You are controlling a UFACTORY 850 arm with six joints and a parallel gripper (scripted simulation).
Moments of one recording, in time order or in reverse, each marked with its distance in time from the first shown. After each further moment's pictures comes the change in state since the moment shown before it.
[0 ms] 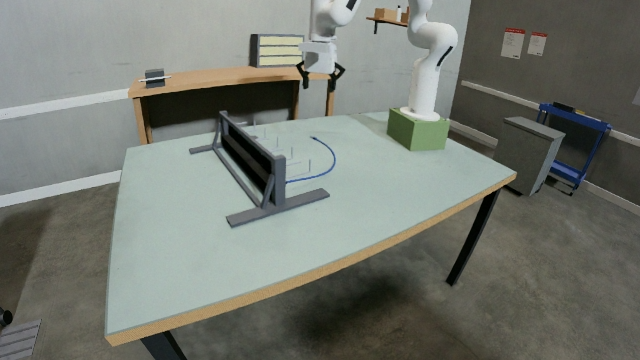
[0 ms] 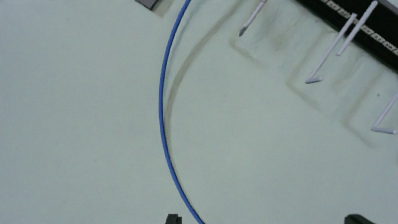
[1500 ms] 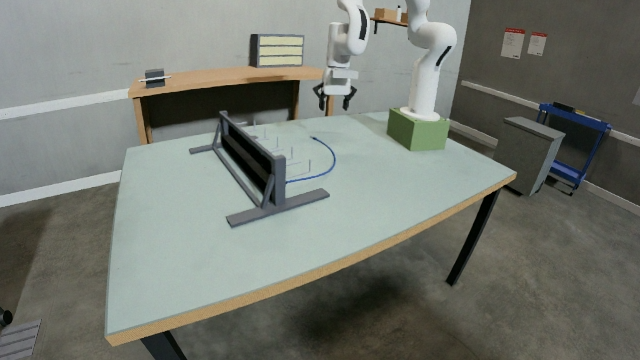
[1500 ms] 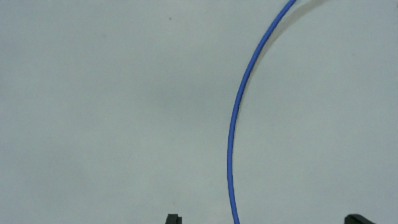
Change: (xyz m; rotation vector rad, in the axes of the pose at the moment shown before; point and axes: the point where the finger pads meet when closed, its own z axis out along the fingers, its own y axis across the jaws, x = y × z) arm -0.101 -0.028 0.090 -0.015 0.010 -0.651
